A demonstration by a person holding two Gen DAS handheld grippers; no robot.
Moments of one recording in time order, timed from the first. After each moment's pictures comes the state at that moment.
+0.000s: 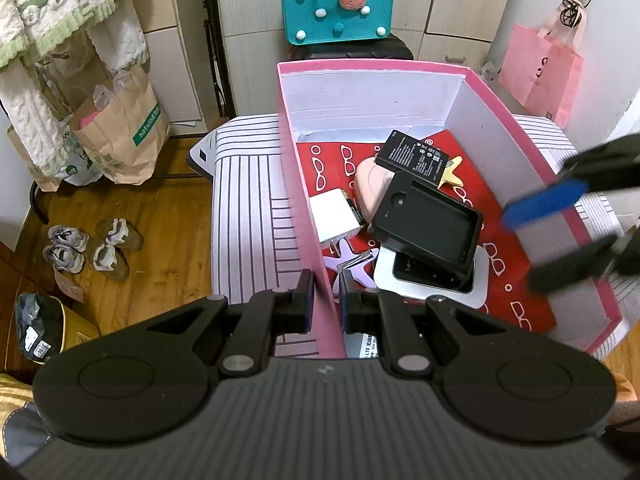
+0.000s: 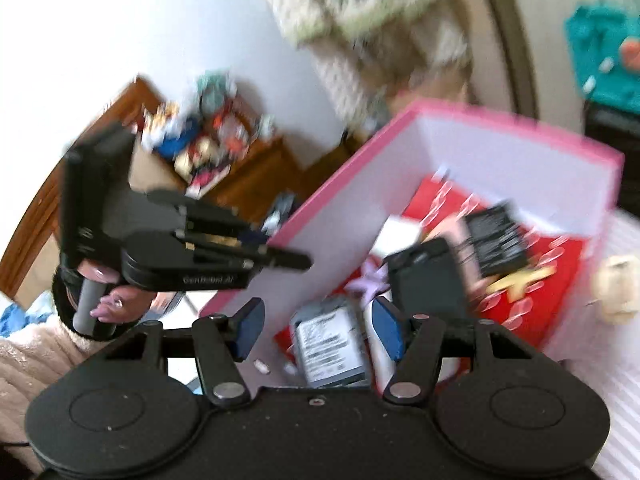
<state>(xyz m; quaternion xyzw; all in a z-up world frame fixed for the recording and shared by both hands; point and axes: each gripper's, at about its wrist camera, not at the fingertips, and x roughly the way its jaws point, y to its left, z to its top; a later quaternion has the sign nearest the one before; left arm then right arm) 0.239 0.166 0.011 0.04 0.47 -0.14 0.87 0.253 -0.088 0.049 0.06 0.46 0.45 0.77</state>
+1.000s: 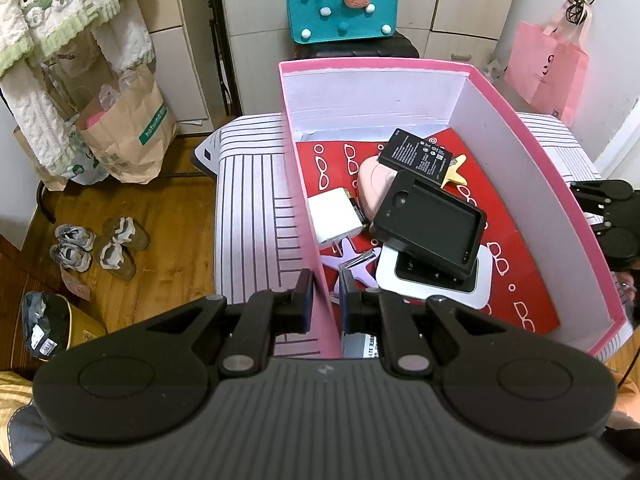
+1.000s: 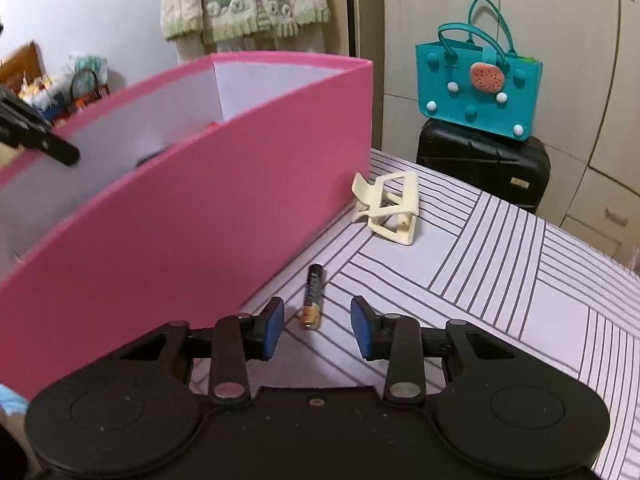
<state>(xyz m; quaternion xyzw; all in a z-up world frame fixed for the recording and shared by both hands) 0.238 0.160 0.012 0.04 0.47 -0.13 0.87 0.240 -0.166 -0.048 -0.08 0.40 0.27 0.87</state>
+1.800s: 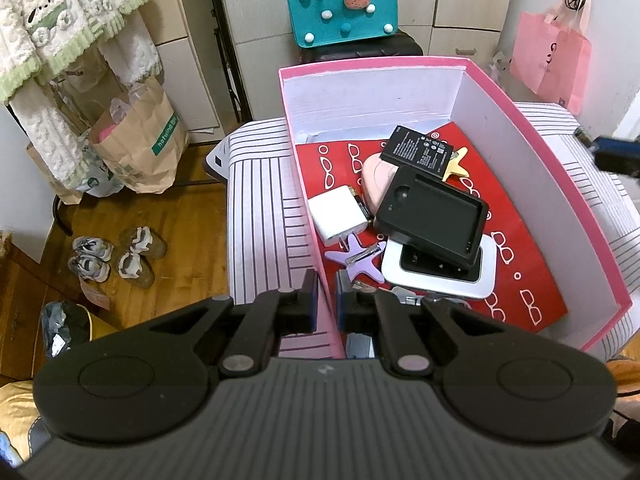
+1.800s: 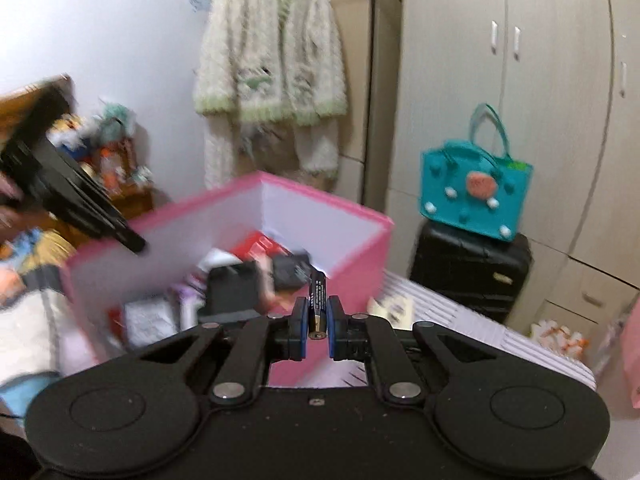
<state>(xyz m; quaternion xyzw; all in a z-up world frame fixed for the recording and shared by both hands) 0.225 0.151 0.020 0.08 0.46 -0.11 0.88 0.182 -0.161 0.061 -0.08 0.28 0.29 0.91</state>
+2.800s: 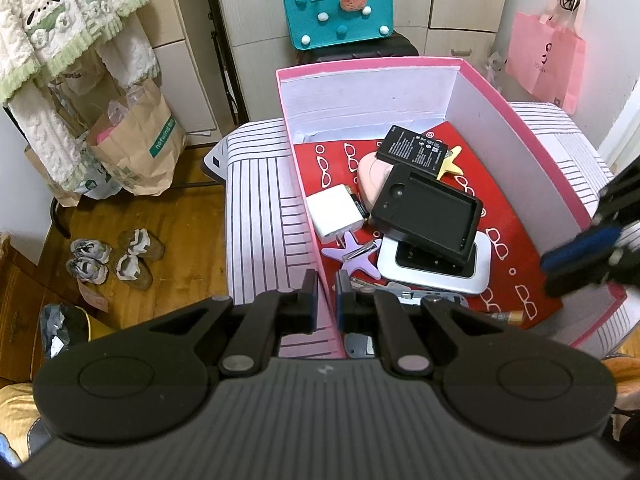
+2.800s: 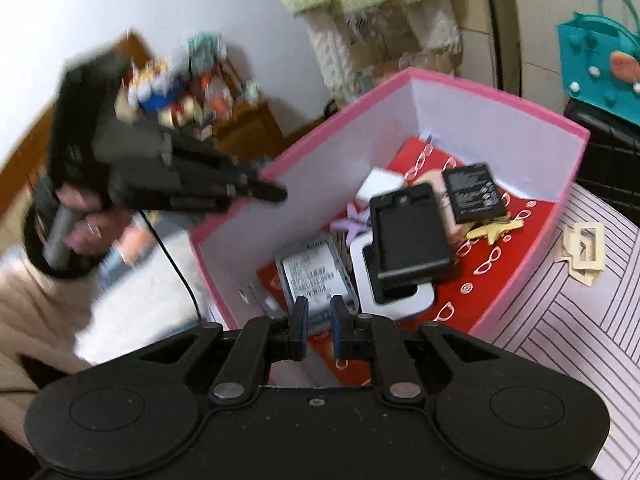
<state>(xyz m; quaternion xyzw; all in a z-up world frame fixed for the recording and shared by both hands) 0.220 0.154 0.021 0.08 0.46 -0.12 0.88 0.219 -0.095 0.049 0.00 0.48 0.43 0.76</state>
